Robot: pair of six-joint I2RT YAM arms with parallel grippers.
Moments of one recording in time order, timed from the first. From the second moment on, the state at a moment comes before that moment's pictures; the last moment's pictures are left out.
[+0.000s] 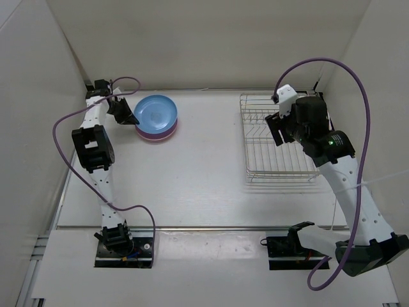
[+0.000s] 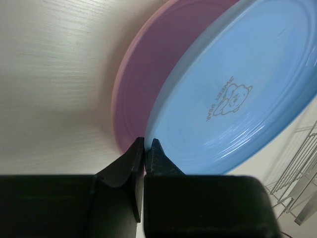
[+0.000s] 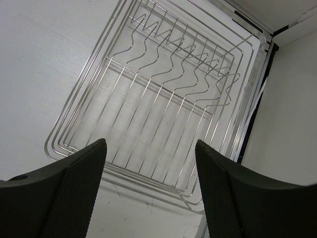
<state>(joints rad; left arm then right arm) 0.19 2.42 2.19 -0.93 0.49 -0.23 0.35 1.13 1.37 -0.81 0.11 -0.32</state>
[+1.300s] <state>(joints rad) 0.17 2.42 2.18 -0.95 0.48 -0.22 0.33 1.07 1.37 -0.82 0.05 -0.32</state>
